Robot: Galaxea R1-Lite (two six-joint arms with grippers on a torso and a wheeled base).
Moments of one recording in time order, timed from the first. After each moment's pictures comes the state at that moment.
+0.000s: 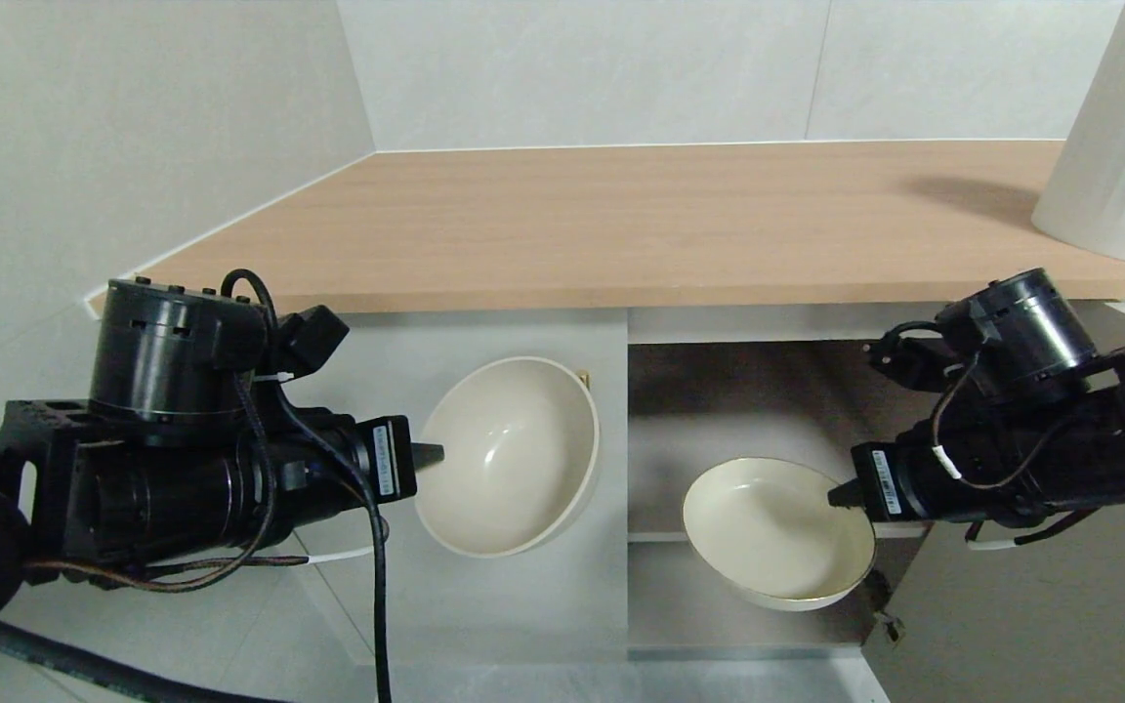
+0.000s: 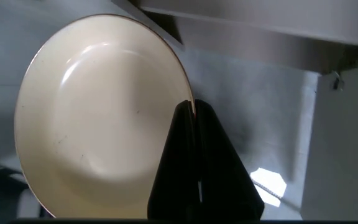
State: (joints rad) left arm -0.44 1.52 -0.83 -0.14 -0.05 -0.46; right arm 0.46 1.64 -1.05 0.24 0.06 0.31
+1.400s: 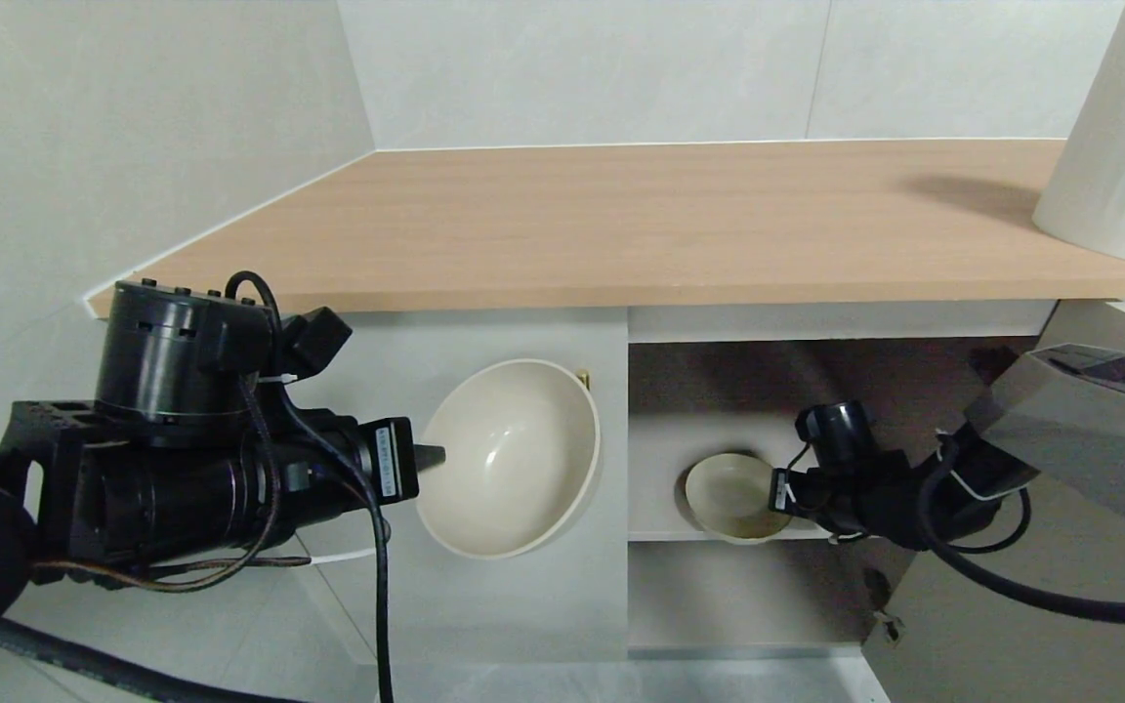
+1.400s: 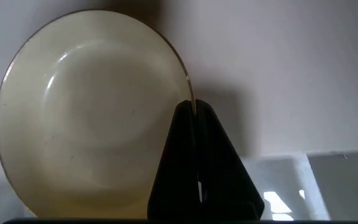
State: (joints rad) left arm -0.44 1.53 -0.83 -0.14 -0.05 -0.46; right arm 0.31 2.33 -1.11 -0.49 -0.19 0.44
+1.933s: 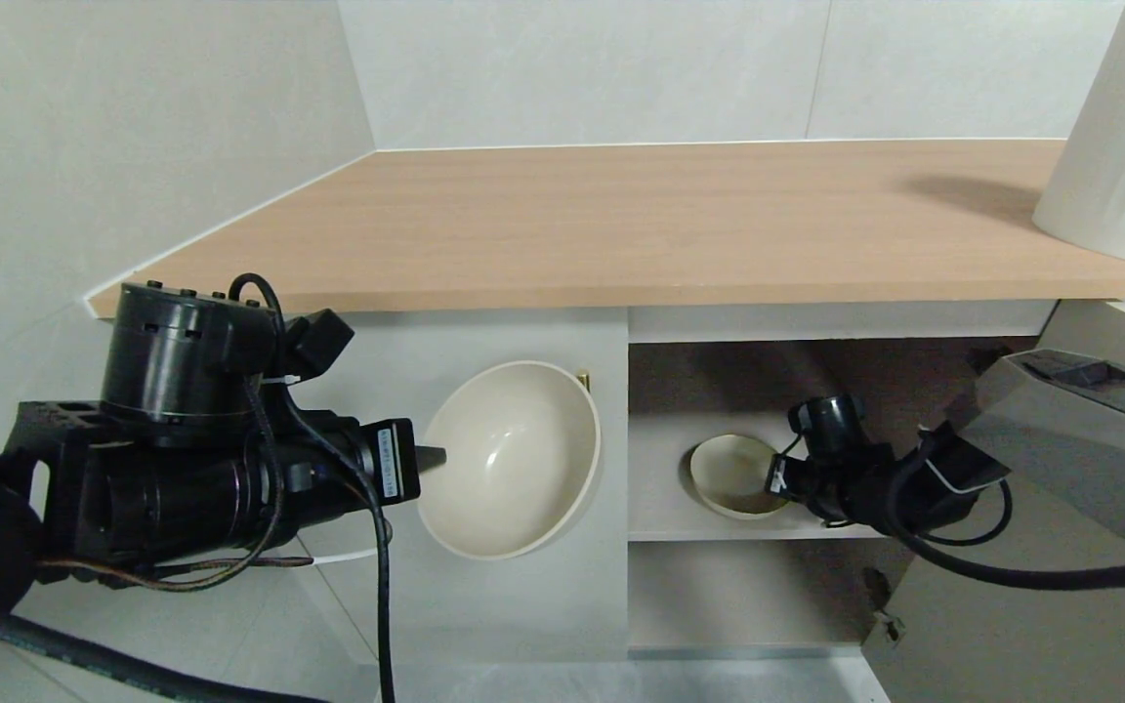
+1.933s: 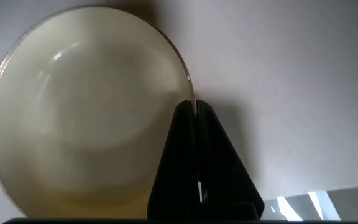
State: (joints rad) left arm -0.44 1.53 -0.83 -0.14 -0.04 -0.46; right arm 0.29 2.40 -1.21 -0.49 -0.26 0.50
